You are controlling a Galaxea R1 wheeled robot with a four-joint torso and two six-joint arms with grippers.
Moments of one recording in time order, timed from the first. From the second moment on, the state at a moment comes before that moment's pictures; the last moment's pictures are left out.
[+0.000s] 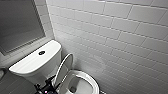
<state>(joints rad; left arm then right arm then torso) 0.72 2.02 -1.21 -0.35 -0.66 -1.19 -1.73 2.64 -2.01 -0.10 0.31 0.32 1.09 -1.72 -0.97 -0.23</state>
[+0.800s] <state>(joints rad) 0.70 2.01 -1.36 -0.35 -0.65 -1.37 -1.73 2.65 -2.01 -0.10 0.29 0.32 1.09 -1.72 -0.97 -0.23</state>
